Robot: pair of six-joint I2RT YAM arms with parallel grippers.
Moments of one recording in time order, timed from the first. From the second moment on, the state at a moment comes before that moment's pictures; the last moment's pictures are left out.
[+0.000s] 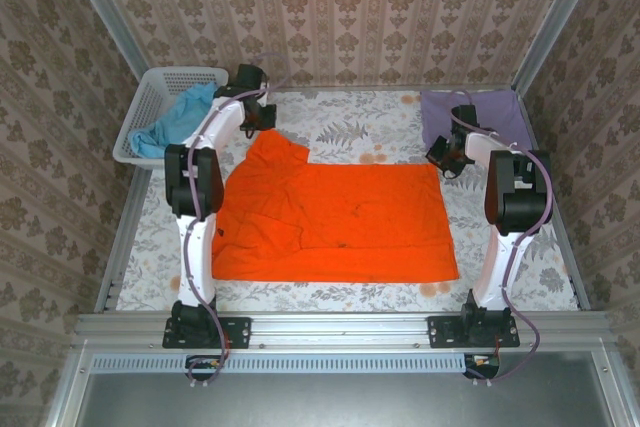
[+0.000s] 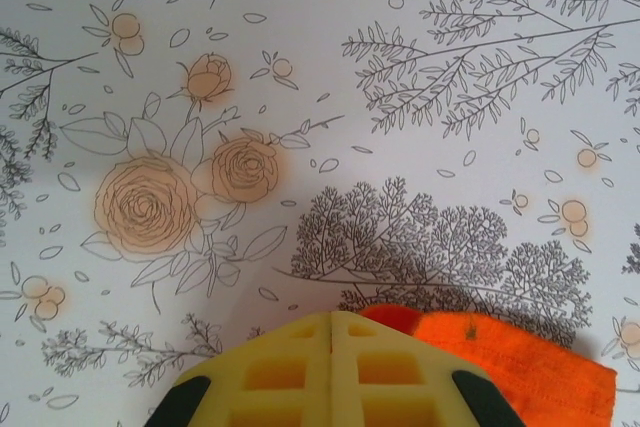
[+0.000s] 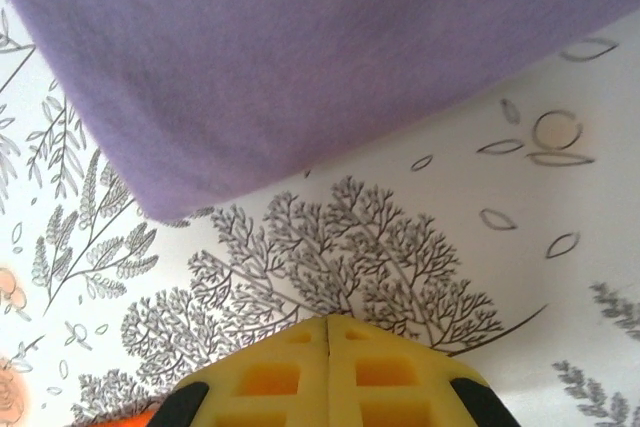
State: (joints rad) left arm -0.25 2.30 2.05 -0.78 0.06 -0.14; right arm -0.07 2.03 1.35 -0.46 -0.17 0.58
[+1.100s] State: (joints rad) left arm -0.25 1.79 1.46 -0.57 0.05 -0.09; right arm -0.08 1.66 1.09 -0.45 -0.24 0.47
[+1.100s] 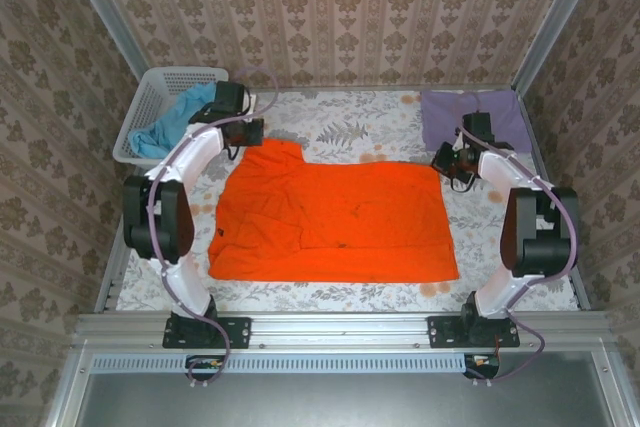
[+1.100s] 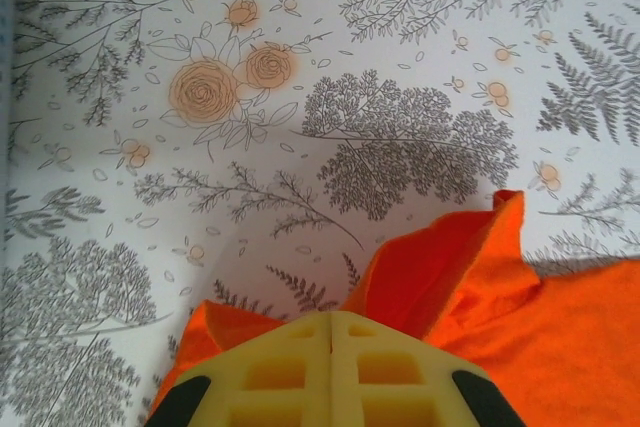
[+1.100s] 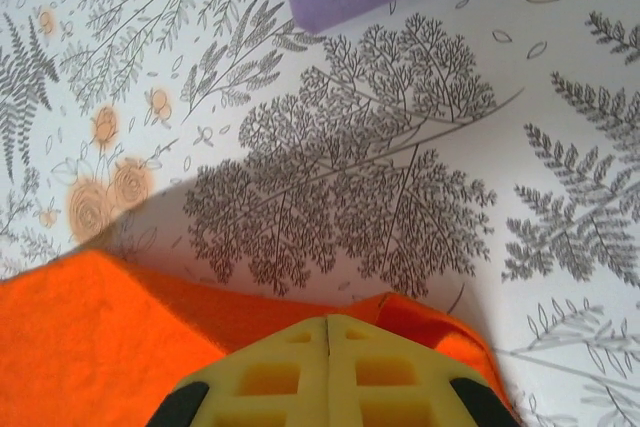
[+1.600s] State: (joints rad) left arm -0.29 1.42 1.11 -0.57 0.04 -0.12; right arm -0.10 1.42 0.86 -0.45 -0.26 0.48
